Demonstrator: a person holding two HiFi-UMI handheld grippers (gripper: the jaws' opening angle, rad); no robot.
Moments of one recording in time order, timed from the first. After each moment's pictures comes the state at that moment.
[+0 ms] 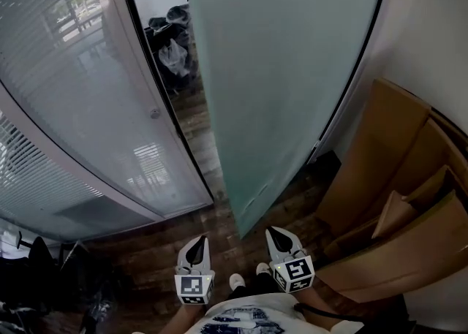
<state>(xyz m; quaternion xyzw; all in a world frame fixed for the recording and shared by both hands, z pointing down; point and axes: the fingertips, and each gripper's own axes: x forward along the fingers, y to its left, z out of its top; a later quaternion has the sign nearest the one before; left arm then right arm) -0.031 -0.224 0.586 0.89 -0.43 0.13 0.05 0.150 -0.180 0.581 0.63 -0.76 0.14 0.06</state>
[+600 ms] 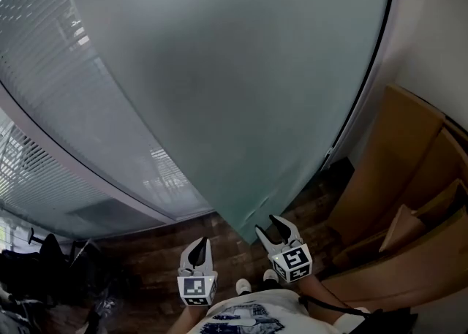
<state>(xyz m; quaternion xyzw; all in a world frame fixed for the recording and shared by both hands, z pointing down) -0.014 -0.242 0.568 0.87 -0.48 0.14 0.04 0.156 -0.239 0.592 0.56 -0.82 0.13 0.05</state>
